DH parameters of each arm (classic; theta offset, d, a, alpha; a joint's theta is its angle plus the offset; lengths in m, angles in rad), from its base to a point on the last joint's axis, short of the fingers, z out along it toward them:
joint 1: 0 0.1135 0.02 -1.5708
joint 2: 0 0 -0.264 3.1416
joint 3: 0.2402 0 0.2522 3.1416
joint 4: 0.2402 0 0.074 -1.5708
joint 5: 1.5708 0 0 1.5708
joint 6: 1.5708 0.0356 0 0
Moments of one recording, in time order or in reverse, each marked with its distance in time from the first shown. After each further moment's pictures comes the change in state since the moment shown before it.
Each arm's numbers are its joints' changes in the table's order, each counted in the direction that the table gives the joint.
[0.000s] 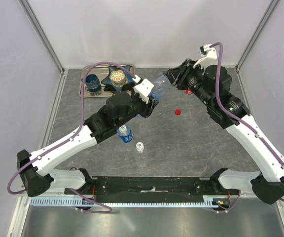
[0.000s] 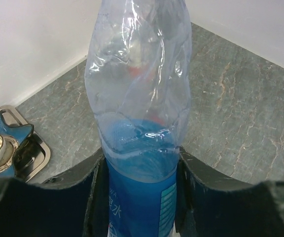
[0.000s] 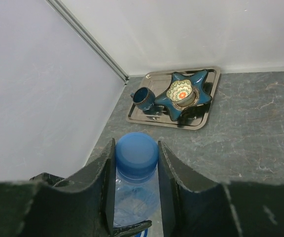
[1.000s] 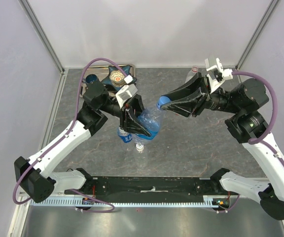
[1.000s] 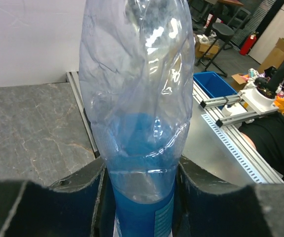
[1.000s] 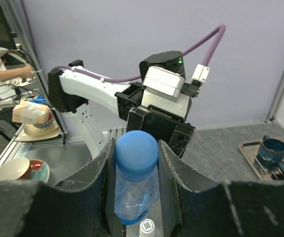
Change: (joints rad) left arm 0.278 -0.026 -0.047 -0.378 1.500 -0.500; right arm -0.019 -0.188 -0.058 -0.265 -0.961 -0.222
